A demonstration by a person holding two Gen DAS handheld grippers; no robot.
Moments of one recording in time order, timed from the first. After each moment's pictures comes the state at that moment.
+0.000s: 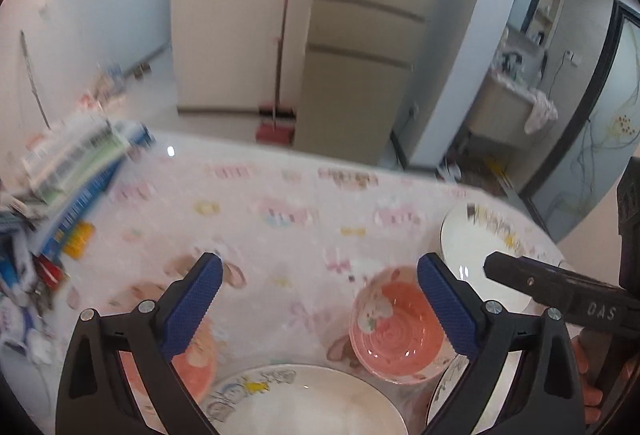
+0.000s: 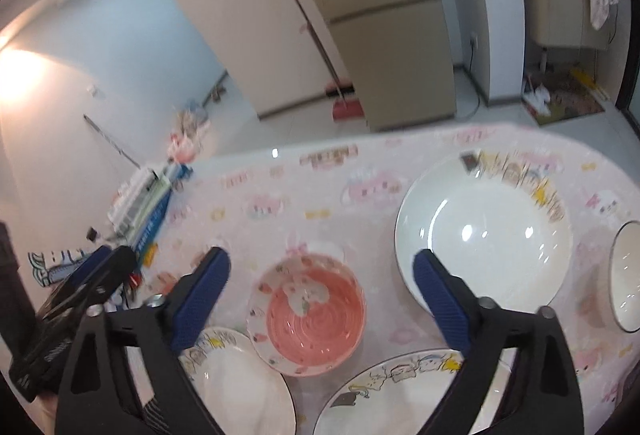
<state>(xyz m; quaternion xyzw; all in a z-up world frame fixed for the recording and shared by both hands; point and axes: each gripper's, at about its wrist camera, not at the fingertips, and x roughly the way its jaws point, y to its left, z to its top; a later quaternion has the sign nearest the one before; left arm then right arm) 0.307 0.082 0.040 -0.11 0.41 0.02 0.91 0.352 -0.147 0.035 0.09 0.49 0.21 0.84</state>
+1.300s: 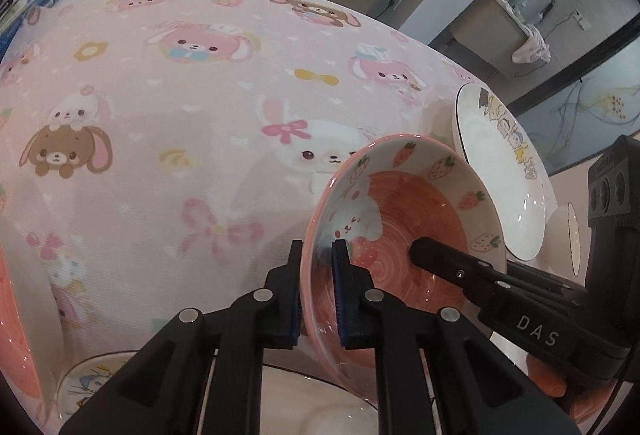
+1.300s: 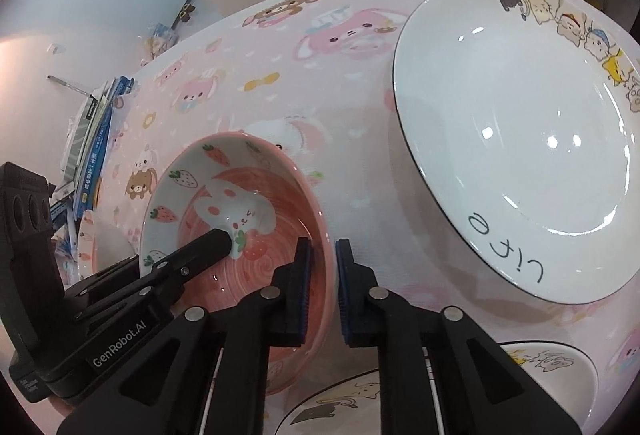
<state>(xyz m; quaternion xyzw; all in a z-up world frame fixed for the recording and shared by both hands) 0.356 0.049 -0.083 -0.18 0.57 -0.06 0.80 0.372 -0.127 -0.080 0.09 0.61 0.18 0.76</state>
